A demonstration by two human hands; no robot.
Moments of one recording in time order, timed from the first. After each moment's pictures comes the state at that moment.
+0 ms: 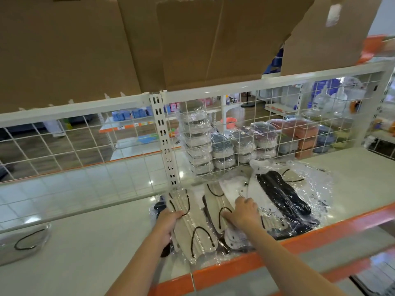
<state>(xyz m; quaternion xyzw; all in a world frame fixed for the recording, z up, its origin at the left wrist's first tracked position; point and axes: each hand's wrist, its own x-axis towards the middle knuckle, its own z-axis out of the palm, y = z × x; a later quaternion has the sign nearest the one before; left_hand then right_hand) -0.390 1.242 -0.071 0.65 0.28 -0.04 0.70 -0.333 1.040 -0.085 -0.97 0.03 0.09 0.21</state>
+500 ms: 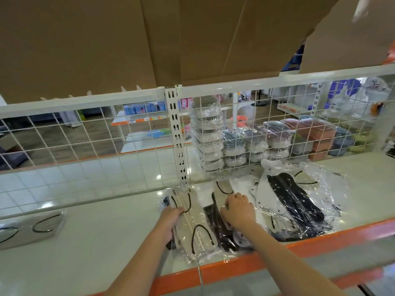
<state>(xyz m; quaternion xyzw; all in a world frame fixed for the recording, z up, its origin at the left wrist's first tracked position) -0.403 1.254 -0.068 0.67 0.30 -0.03 0.68 -0.339 1.070 -0.081 -0.98 -0.12 0.01 0.15</state>
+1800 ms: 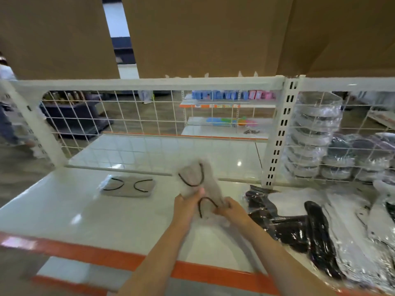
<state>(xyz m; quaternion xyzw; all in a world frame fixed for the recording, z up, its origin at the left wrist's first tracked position) -0.489 1.412 -0.068 0.54 0.30 0.24 0.75 -0.411 1.290 -0.078 -0.76 -0.19 0.29 0.55</state>
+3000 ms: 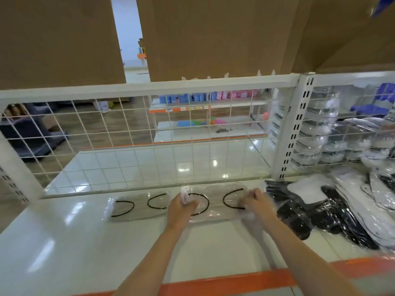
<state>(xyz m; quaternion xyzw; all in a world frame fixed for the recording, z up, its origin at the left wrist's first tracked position) -0.515 1.551 -0.086 0.76 0.23 0.16 0.58 -0.421 1.355 -0.090 -0.82 0.00 0.08 0.57</state>
